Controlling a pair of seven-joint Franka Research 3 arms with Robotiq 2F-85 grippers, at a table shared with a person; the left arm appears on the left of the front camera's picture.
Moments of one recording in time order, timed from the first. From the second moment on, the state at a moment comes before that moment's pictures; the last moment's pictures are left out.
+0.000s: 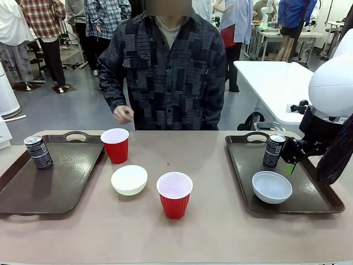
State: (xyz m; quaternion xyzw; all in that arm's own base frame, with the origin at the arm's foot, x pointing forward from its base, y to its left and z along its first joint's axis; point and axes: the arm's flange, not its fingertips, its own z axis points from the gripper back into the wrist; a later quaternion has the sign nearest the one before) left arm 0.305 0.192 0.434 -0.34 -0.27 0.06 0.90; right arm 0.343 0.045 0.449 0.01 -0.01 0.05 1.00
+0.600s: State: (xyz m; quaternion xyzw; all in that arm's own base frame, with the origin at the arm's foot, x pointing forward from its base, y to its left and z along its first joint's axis) left arm 0.307 0.189 0.439 -0.33 -0.27 0.06 0.90; right arm 0.343 0.042 0.451 0.04 -0.01 0.06 1.00
